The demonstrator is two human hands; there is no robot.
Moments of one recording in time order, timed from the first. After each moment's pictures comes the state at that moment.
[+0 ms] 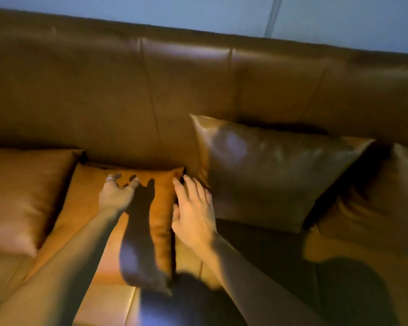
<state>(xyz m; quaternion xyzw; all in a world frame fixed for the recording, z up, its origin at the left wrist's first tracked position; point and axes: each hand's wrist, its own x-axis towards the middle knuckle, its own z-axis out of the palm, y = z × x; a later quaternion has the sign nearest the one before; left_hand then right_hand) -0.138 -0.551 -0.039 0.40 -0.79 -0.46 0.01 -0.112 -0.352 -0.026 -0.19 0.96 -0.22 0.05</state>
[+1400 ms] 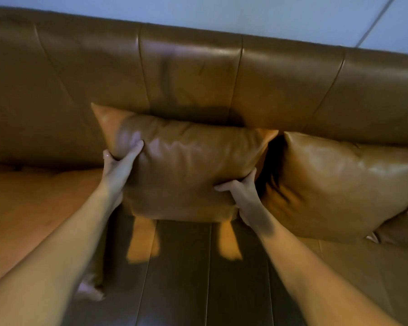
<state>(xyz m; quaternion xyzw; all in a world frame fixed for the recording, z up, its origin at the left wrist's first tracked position) -0.217 -0.758 -0.010 0.32 -0.65 -0.68 0.03 -0.211 -0.490 -0.038 0.24 0.70 -0.66 0.15</state>
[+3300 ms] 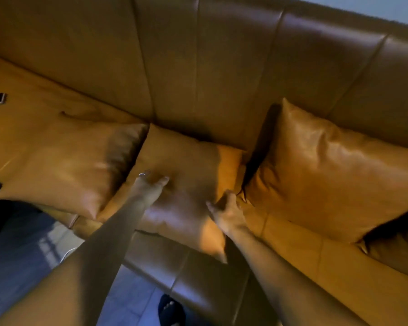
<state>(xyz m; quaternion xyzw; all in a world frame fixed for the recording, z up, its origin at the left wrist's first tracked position) -0.035 -1.051 -0.069 0.48 -0.73 -0.49 -0.07 -0.081 -0.836 -0.108 0.05 0.87 -0.37 0.32</state>
